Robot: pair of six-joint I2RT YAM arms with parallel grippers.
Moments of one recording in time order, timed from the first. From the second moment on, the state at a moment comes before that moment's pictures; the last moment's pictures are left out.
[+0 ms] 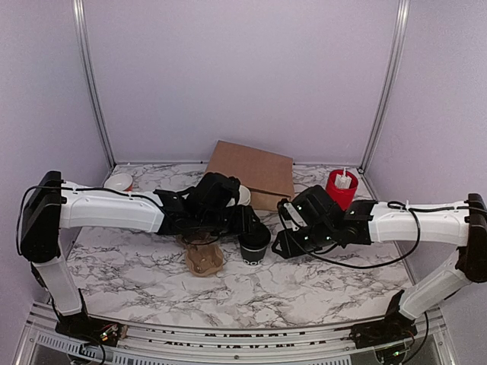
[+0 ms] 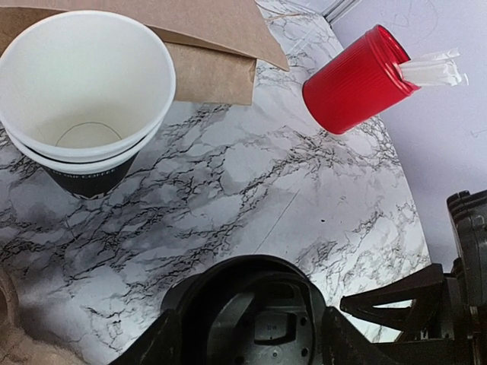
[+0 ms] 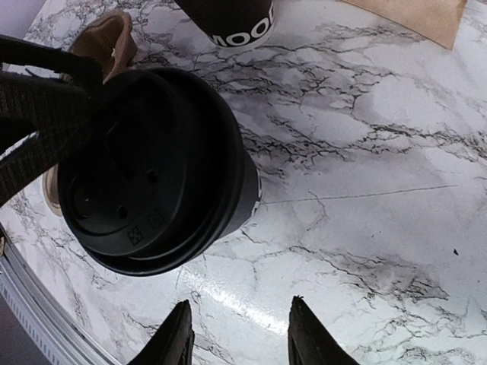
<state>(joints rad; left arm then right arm) -1.02 1.80 1.26 -0.13 -0.11 -0.80 0.91 1.41 0.91 -0.41 0.02 0.54</state>
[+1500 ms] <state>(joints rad) -1.04 1.81 1.15 -0.16 -0.06 -0.80 0.82 1.54 1.03 -0.38 0.05 0.49</state>
